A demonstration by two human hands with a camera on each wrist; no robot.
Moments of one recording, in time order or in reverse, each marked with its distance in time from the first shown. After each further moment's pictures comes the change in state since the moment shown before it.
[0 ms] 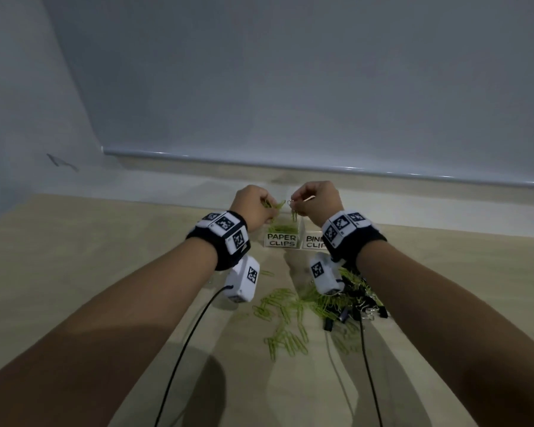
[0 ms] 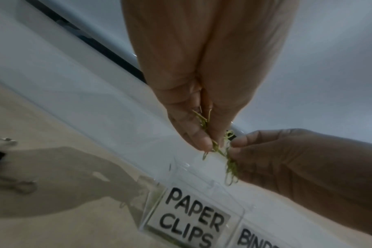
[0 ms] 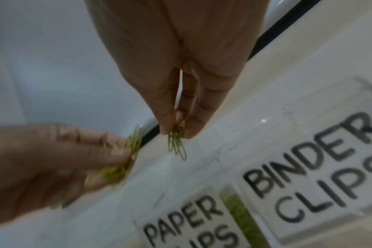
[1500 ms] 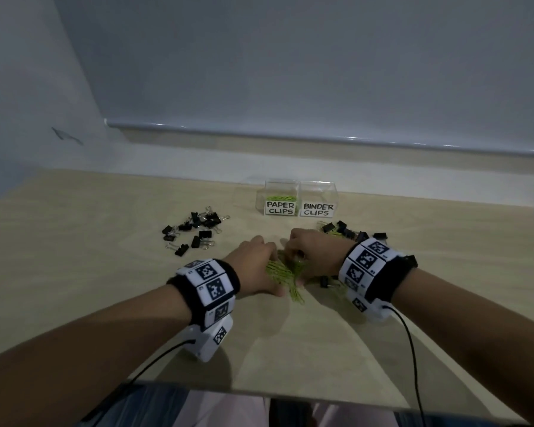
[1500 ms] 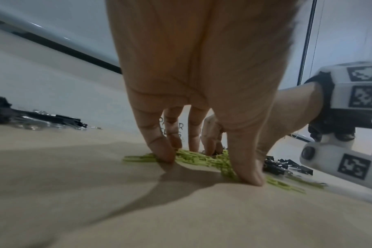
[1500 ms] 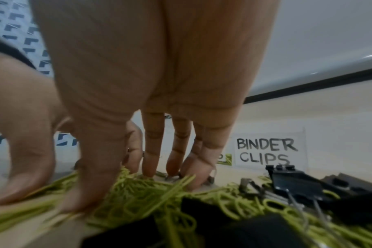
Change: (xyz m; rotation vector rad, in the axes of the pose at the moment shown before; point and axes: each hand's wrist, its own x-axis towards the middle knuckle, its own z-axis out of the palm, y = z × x) left_hand -0.143 -0.023 0.031 0.582 -0.477 0.043; right_hand -0.129 0.011 -0.006 -0.878 -0.809 -0.325
